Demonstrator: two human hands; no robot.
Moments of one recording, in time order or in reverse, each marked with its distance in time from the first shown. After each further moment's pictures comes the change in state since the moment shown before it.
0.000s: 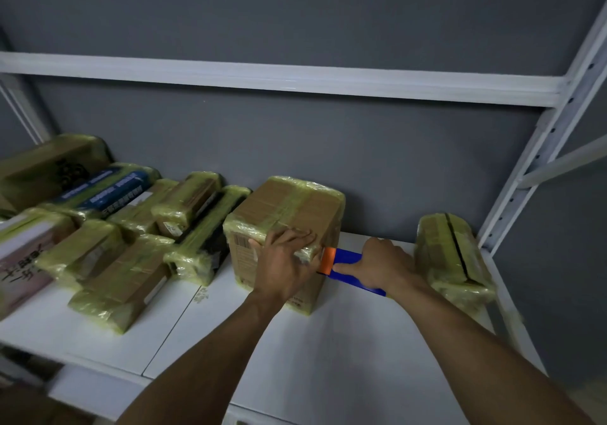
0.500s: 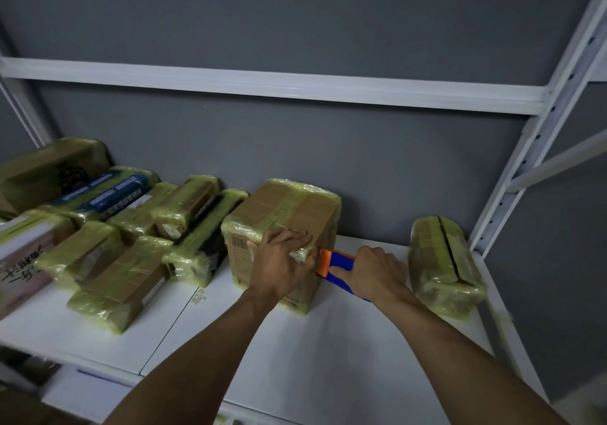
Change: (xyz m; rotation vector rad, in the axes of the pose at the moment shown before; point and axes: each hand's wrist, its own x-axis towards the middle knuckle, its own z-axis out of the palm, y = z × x) left_hand -0.001 0.009 -0.013 -0.010 -0.023 0.001; right_hand -0.024 -0.004 0.009 -0.121 0.149 -0.027
